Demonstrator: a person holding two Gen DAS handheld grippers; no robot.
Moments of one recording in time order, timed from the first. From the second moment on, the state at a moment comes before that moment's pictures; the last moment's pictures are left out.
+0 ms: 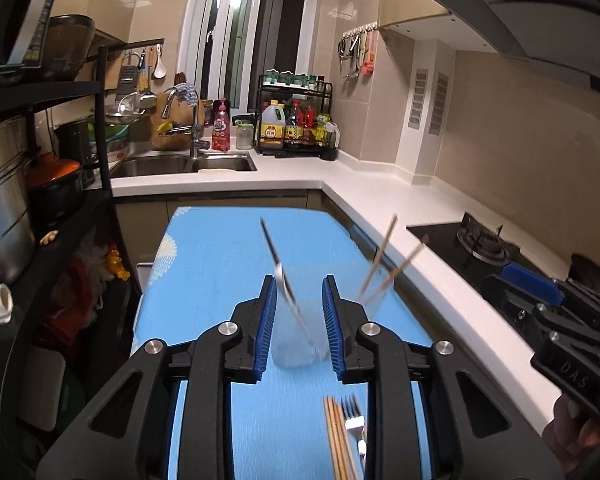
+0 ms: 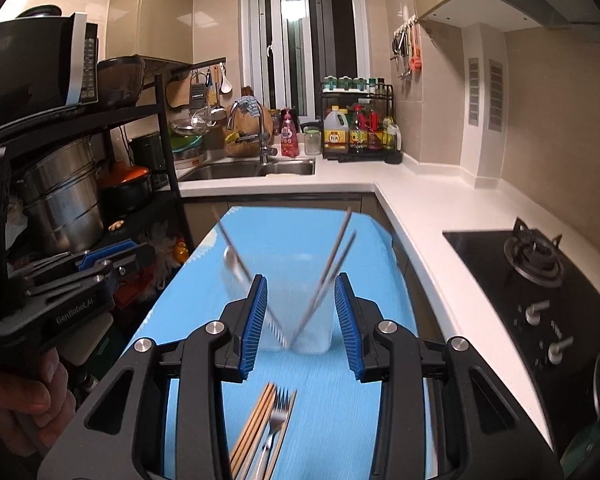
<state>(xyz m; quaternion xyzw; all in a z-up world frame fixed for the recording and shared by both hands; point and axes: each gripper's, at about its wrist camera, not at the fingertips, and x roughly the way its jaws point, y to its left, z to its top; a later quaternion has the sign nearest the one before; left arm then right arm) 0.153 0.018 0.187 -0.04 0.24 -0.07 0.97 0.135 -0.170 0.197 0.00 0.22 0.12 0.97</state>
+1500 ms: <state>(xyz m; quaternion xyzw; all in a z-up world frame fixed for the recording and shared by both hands) 0.003 -0.028 -0.025 -0.03 0.34 -0.10 0.93 0.041 -0.150 -0.020 0.03 0.41 0.12 0.90</state>
